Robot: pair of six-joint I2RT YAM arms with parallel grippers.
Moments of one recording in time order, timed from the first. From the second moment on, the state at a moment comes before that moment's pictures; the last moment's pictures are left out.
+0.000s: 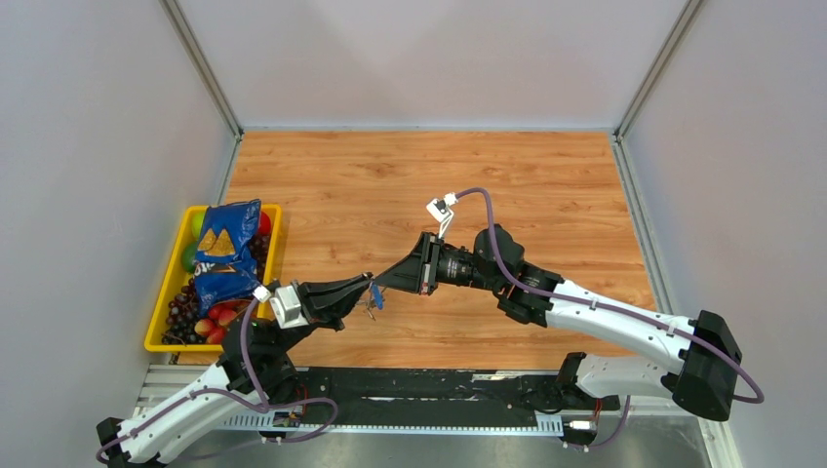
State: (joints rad) left arm -0.94 0.14 0.16 0.46 0.10 -0.04; right arm 1.03 1.16 0.85 0.29 -0.33 1.06
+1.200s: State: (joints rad) left arm -0.94 0.14 0.15 0.49 0.09 -0.03; right arm 1.06 1.19 0.86 0.33 -0.28 1.12
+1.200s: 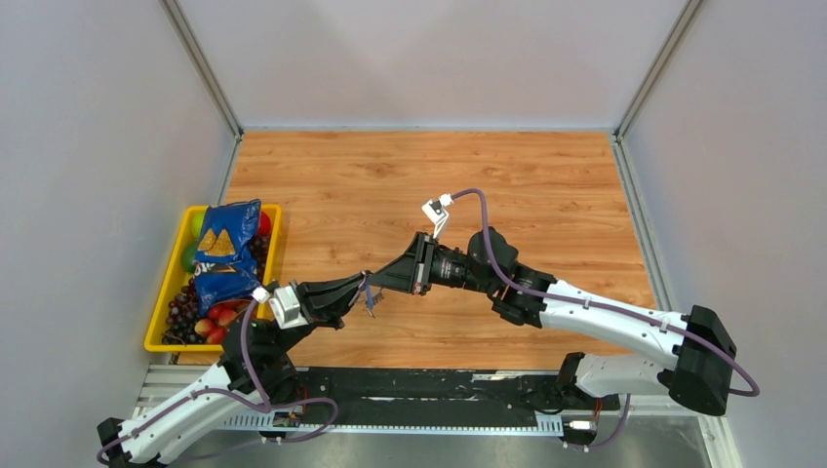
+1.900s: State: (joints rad) left arm -0.93 0.14 0.15 0.54 0.12 -0.02; right arm 1.06 1.19 0.92 0.33 -0.26 1.11
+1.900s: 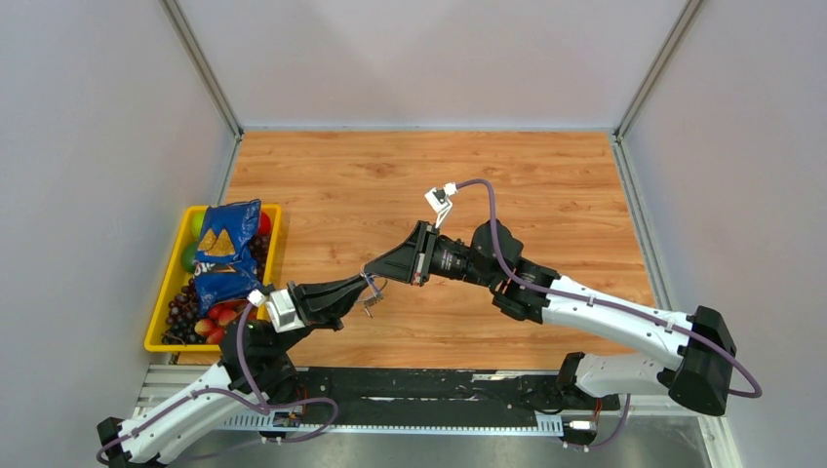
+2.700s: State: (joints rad) left arm -0.93 0.15 0.15 0.50 0.12 -0.02; right arm 1.09 1.06 0.93 0.28 -0.22 1.04
